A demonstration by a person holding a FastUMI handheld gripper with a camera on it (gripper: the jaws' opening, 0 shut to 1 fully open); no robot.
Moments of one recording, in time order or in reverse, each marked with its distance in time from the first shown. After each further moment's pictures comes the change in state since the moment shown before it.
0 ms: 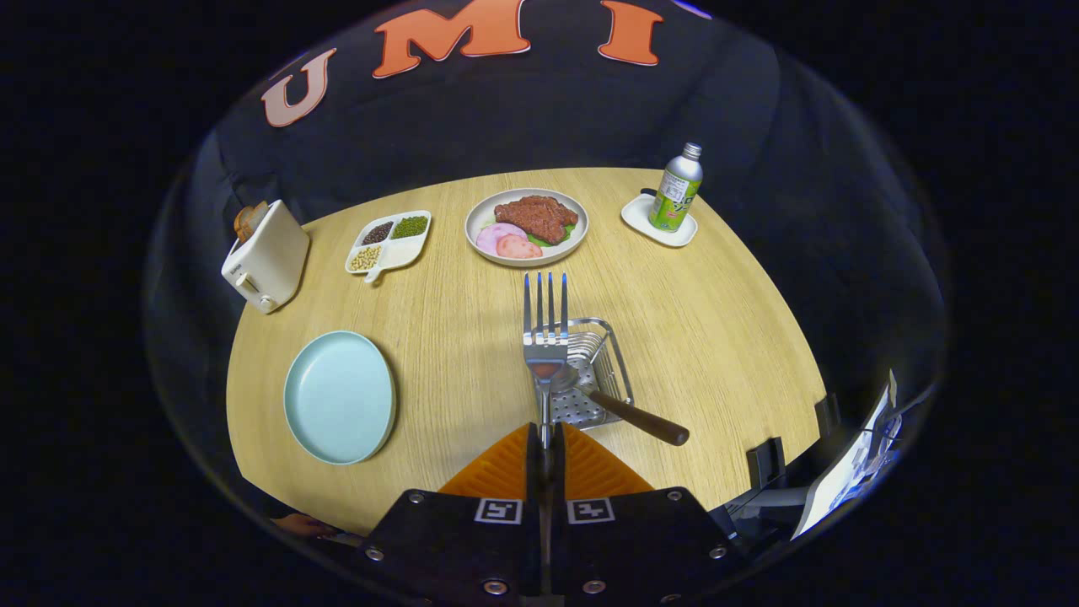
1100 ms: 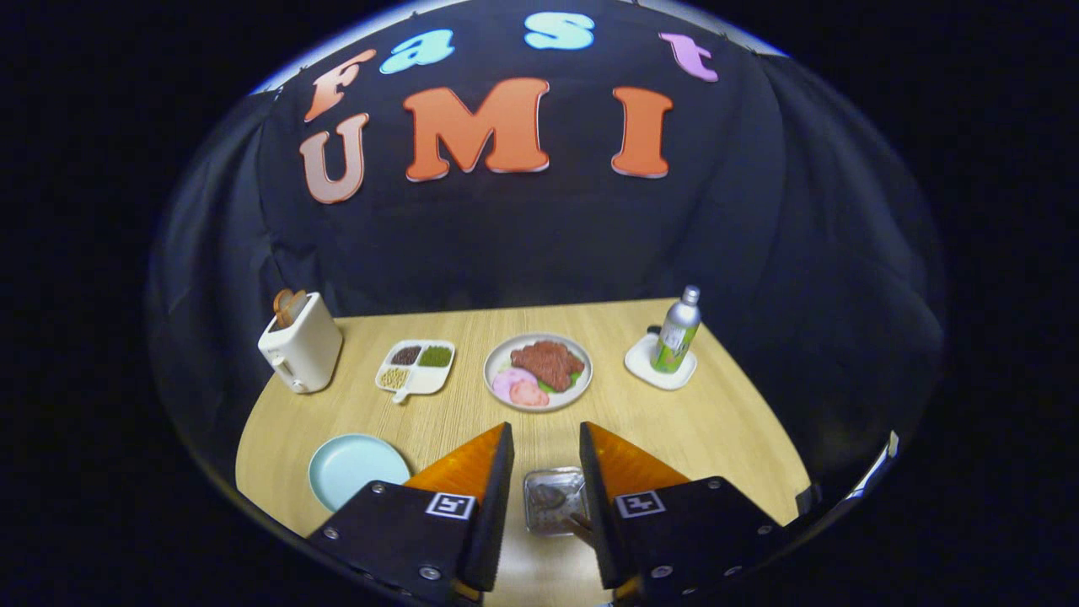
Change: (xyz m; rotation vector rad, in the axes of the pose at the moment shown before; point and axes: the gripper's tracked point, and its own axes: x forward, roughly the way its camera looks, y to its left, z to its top) arm -0.076 -0.005 0.164 -0.054 -0.570 0.049
